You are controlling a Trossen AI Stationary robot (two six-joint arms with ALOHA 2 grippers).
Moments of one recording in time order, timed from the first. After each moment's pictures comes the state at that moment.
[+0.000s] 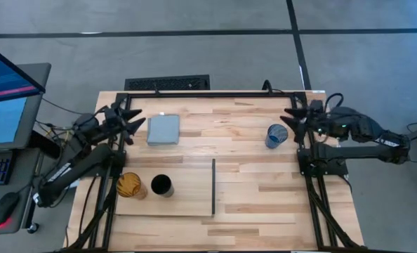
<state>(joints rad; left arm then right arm) 0.75 0.10 0.35 -0.21 0.26 -0.17 -0.11 0.39 0.76 -0.62 0.35 0.36</state>
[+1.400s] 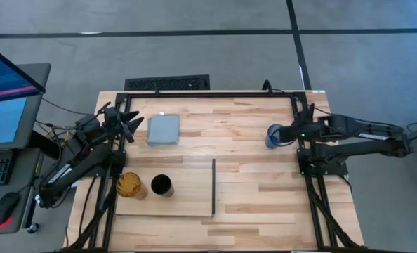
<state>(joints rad) 0.75 0.05 0.35 -0.40 0.12 -0.28 -0.11 0.68 0.76 -1.23 0.37 1.17</state>
